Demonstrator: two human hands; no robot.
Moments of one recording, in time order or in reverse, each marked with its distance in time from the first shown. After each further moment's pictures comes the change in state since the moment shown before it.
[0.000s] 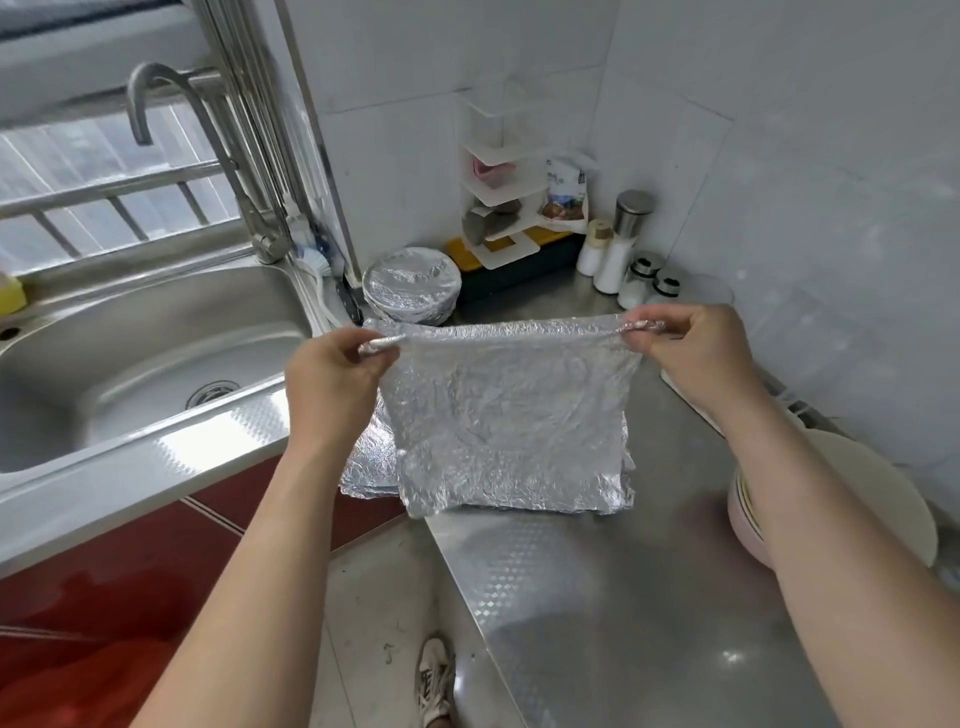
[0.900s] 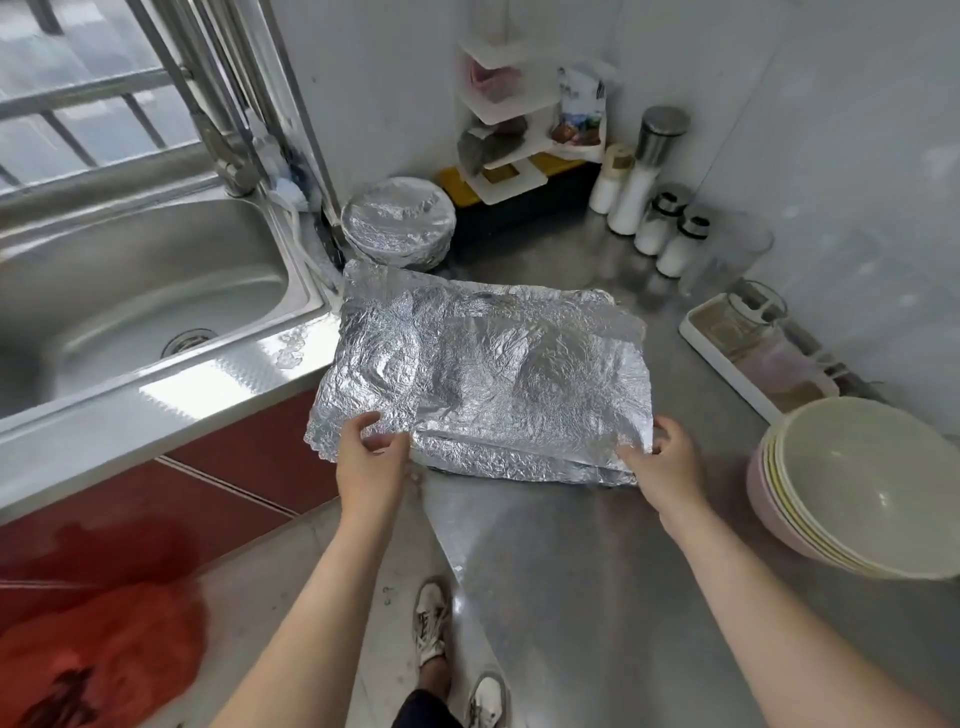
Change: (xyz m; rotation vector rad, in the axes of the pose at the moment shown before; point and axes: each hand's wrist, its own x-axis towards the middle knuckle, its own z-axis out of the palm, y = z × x) left_hand -0.074 -0.114 0.076 -0.301 -0.044 -0.660; right_hand -0.076 0.165 0.070 -0.001 0.028 0.568
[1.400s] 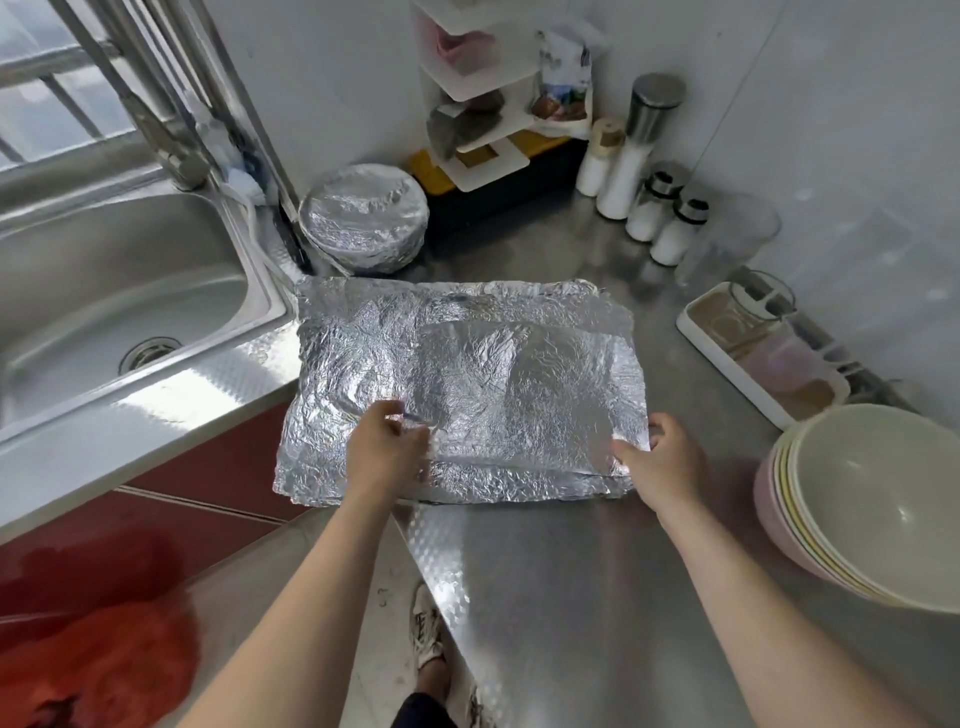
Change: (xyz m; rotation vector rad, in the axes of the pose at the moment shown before) left_hand 0.051 0.010 0.048 0.541 -0.159 0.082; right_hand 0.037 0.004 0.007 -0.284 0.097 0.012
